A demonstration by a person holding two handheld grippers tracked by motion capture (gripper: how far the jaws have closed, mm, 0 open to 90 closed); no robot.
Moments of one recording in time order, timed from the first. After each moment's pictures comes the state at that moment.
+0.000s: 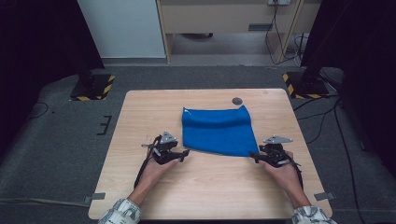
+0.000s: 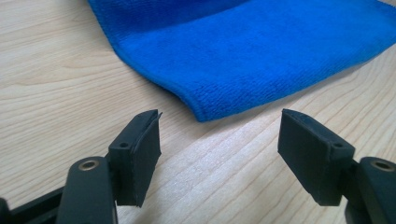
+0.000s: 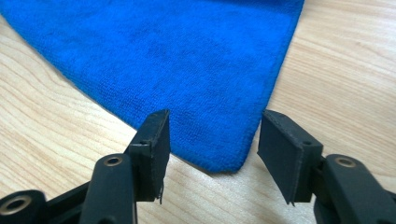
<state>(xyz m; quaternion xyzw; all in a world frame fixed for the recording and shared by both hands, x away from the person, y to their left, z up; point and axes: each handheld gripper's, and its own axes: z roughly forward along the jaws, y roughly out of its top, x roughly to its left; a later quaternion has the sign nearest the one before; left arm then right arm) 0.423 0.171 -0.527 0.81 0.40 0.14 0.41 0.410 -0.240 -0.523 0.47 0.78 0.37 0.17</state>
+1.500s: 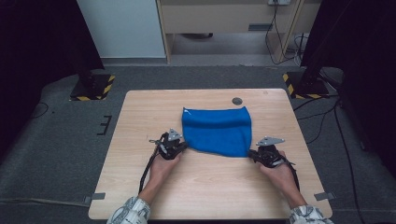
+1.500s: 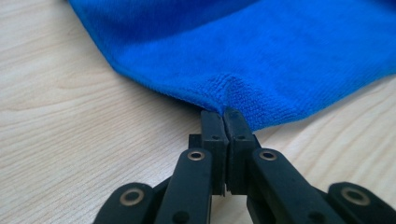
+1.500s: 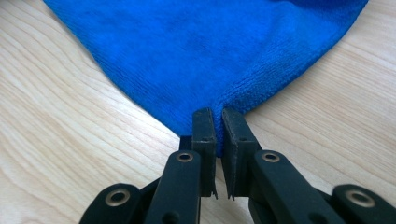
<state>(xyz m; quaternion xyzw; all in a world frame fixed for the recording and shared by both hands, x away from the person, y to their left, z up) 0.436 0.154 -0.525 0.81 0.40 0.16 0.40 0.408 -0.222 -0.524 0.42 0.82 0.37 0.15</state>
